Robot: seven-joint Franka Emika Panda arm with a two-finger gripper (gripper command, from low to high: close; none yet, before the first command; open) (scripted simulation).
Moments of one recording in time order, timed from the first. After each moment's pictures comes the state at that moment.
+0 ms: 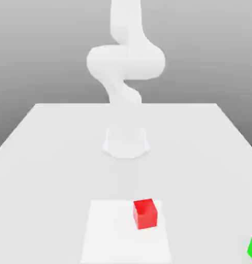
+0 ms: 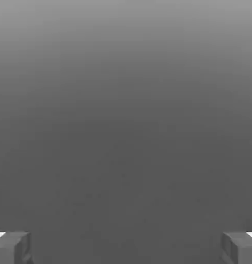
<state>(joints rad) 0.01 -0.72 0.00 -2.35 0.01 2.35 0.78</state>
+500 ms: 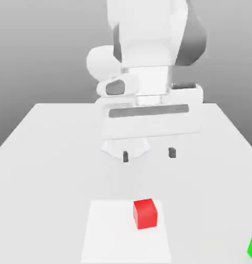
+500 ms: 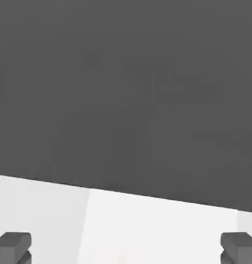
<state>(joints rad) 0.11 -0.16 0.00 -2.69 0.04 2.69 0.68</state>
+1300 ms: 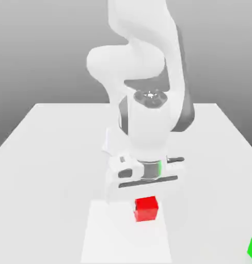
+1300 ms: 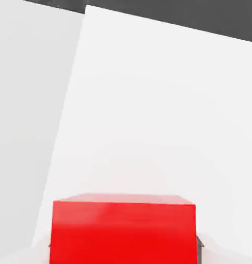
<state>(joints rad) 0.11 0.04 0.02 -2.78 0.00 2.82 0.69</state>
